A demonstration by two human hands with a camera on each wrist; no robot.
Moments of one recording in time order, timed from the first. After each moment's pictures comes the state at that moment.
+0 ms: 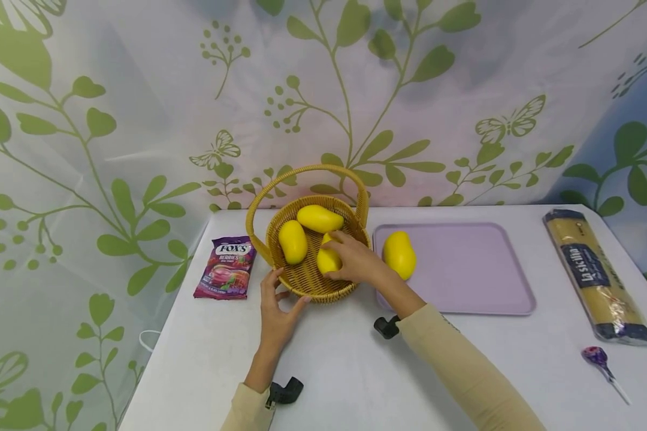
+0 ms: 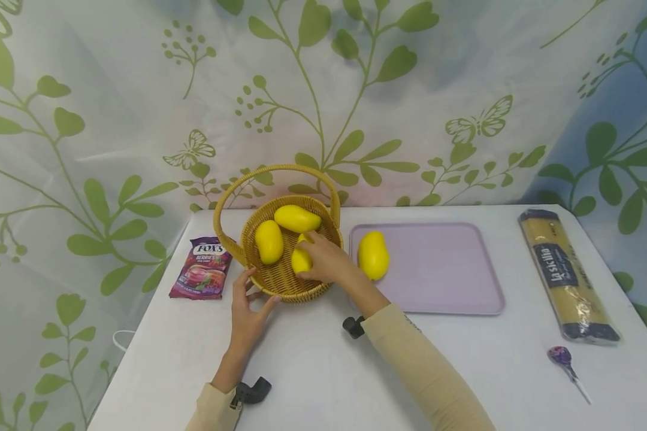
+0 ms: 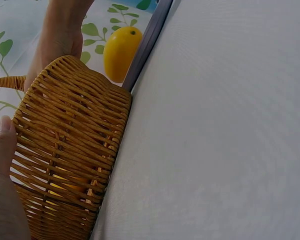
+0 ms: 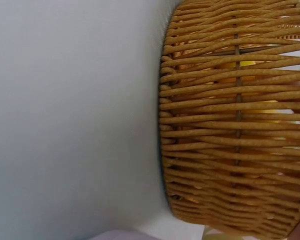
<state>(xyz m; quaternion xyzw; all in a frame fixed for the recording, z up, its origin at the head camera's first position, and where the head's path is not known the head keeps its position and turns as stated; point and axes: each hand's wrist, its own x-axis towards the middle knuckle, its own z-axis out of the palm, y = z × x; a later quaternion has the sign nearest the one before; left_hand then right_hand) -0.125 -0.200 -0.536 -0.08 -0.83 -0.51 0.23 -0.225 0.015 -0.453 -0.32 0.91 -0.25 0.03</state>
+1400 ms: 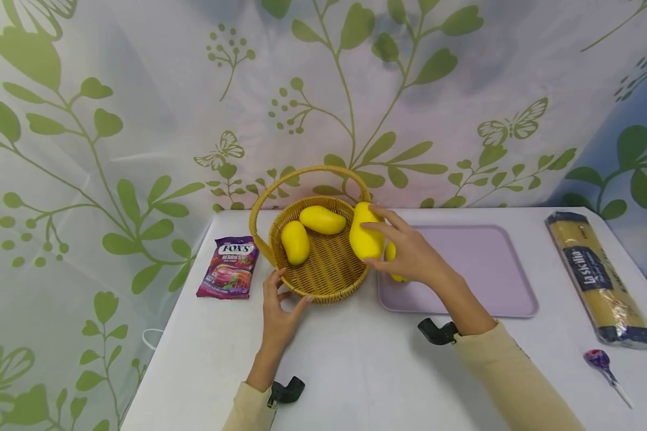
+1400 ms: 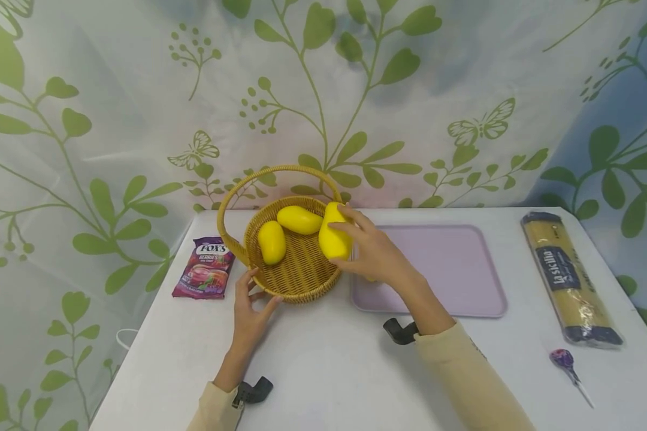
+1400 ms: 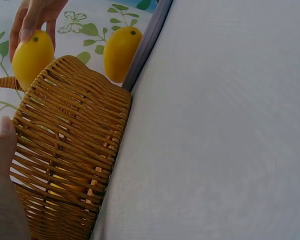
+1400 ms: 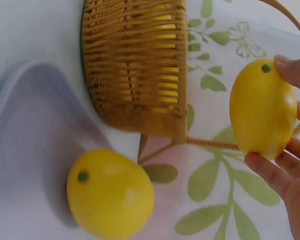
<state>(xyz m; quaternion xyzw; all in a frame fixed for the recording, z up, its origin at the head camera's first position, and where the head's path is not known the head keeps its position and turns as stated) -0.124 -0.199 -0.536 -0.07 -0.82 -0.51 0.23 -0.194 0.100 -0.396 -0.34 0.87 -0.33 -0.10</state>
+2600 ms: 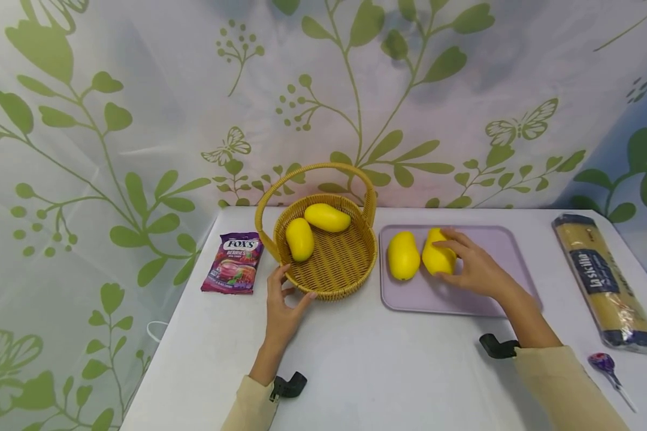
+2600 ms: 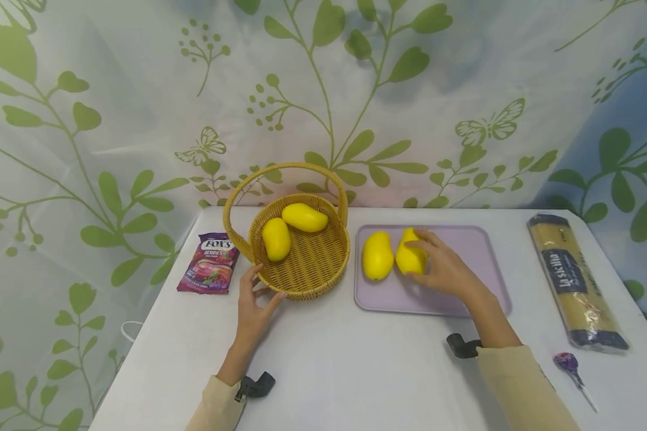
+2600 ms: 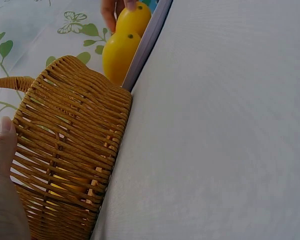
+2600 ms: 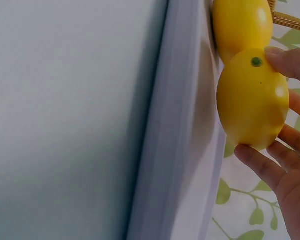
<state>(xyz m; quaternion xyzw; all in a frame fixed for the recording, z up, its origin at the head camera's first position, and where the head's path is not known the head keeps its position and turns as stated) -0.125 -0.201 -0.536 -0.09 -0.82 -0.52 0.23 -0.202 0.218 -0.473 -0.27 0.92 -0.29 -0.05</state>
